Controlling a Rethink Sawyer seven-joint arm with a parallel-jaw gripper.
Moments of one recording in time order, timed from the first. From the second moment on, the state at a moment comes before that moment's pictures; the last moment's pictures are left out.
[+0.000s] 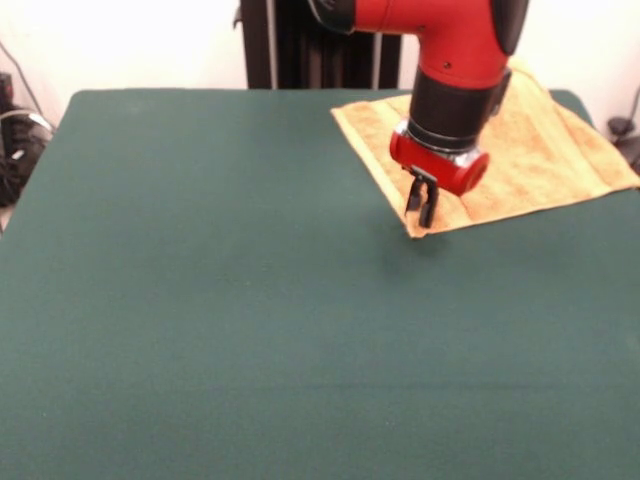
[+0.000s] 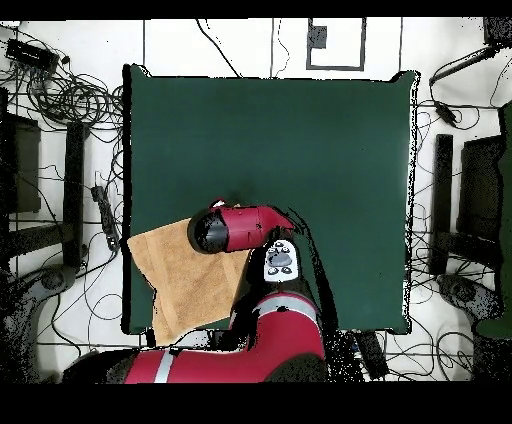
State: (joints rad) arm 0.01 -0.39 -0.05 1.60 -0.19 0.33 2.69
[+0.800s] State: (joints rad) arm 0.00 -0.40 -0.05 1.58 -0.28 0.33 2.69
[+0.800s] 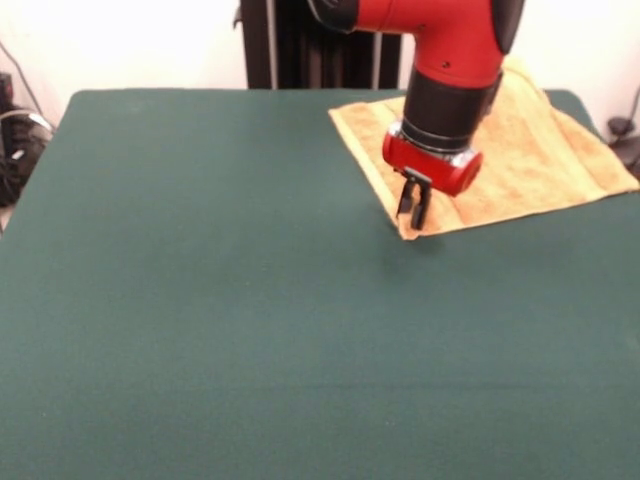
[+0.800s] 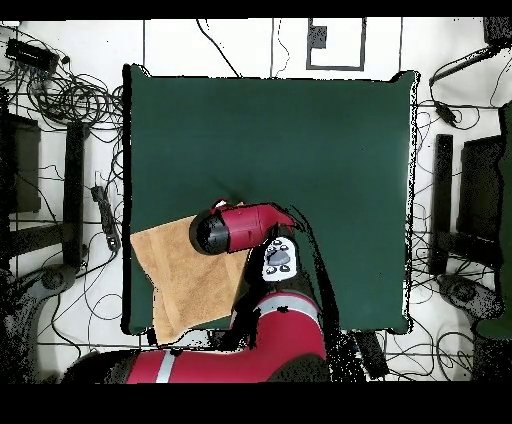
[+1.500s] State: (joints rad) arm -0.15 -0.40 -0.05 1.55 -0.41 0.33 2.69
